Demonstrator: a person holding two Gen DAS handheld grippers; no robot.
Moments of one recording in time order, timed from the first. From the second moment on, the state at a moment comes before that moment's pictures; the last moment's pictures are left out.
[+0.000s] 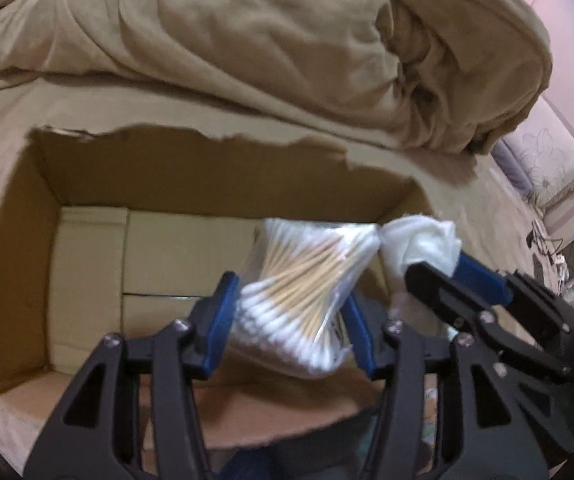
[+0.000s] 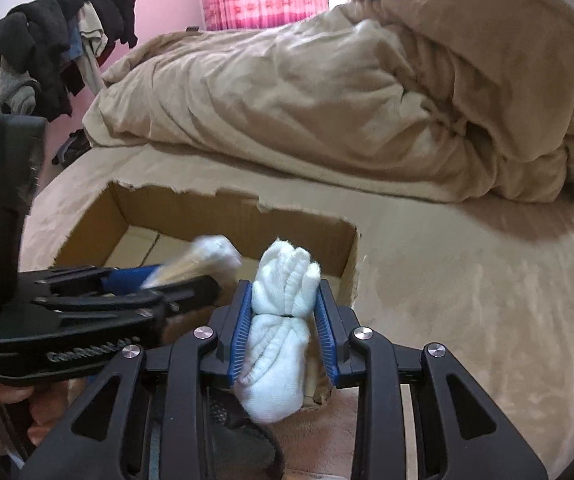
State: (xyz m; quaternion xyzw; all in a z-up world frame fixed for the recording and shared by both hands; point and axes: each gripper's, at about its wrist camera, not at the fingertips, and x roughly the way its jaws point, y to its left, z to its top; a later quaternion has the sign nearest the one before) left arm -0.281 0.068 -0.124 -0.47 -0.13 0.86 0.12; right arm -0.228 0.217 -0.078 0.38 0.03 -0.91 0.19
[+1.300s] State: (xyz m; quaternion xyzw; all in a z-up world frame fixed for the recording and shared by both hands) left arm -0.045 0.010 -0.019 -0.38 -0.07 0.92 0.10; right arm -0.043 0.245 0.026 0.33 0.02 -0.93 0.16
